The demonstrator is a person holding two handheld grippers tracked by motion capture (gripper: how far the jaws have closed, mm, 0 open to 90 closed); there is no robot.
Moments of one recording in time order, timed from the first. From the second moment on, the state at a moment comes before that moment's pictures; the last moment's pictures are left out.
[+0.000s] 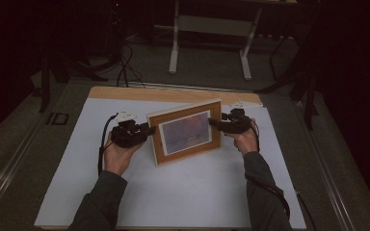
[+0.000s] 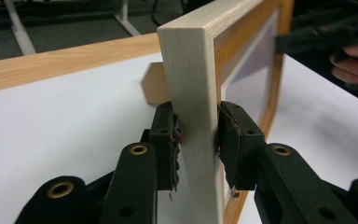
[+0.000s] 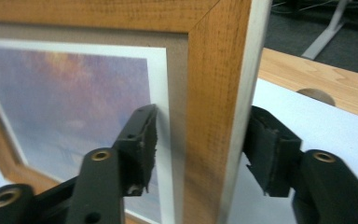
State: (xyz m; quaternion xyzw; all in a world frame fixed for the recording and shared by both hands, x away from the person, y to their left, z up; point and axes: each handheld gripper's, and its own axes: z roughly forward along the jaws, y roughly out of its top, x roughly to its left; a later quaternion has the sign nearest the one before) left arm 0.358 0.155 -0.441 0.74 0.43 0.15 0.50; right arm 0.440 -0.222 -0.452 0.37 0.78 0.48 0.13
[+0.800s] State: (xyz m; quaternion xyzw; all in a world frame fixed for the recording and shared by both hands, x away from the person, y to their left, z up) left arm 0.390 0.159 -0.444 0.73 0.44 0.15 0.51; right arm 0.398 -0.227 -0.457 0.40 0.76 0.49 0.15
